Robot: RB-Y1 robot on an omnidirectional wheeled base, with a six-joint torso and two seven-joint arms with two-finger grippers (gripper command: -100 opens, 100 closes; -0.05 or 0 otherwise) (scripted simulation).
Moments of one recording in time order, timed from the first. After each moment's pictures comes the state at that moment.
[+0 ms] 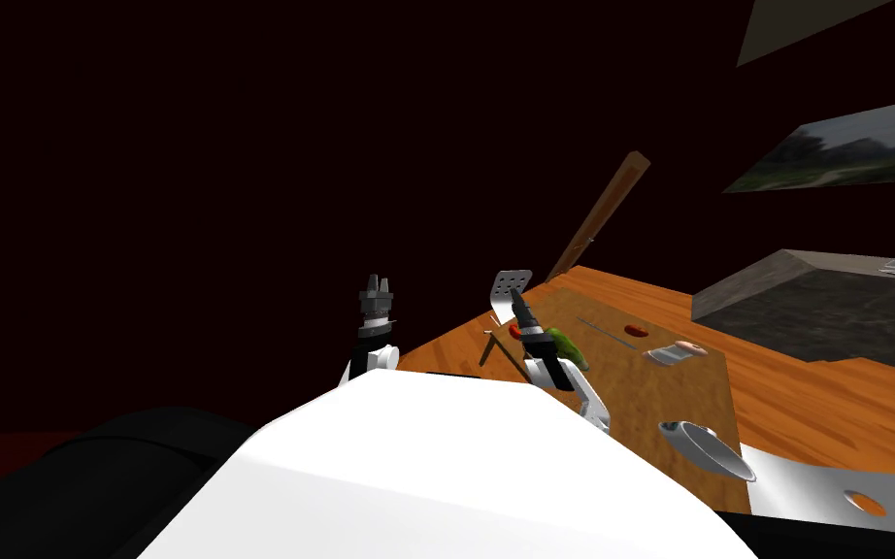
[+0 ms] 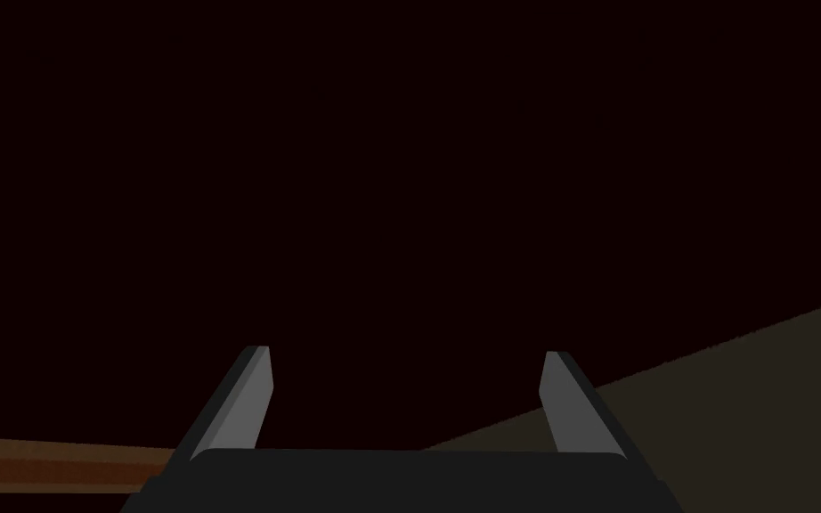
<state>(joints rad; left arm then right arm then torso) 0.46 -0.04 -0.04 -2.25 0.05 -0.49 0.01 0.36 -0.28 -0.01 -1.98 0.16 -0.33 0.05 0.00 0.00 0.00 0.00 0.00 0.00</state>
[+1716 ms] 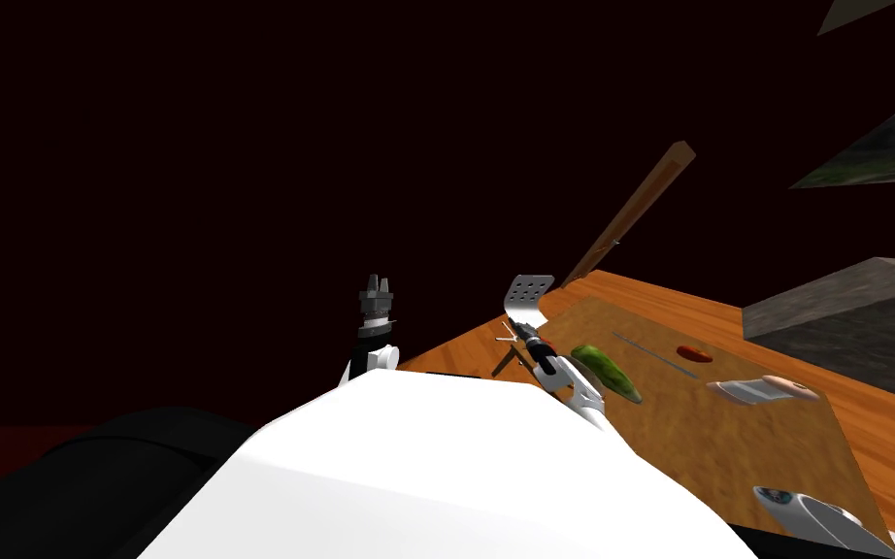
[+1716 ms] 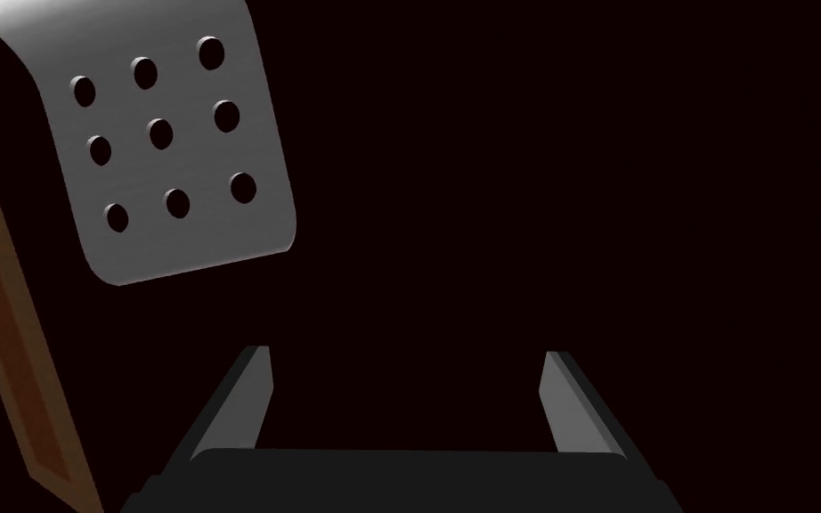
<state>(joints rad) 0.46 -0.04 -0.04 -2.25 0.05 -0.49 0.01 0.18 -0.45 0.02 -1.41 0.51 -0.04 0.36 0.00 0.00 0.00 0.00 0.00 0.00</state>
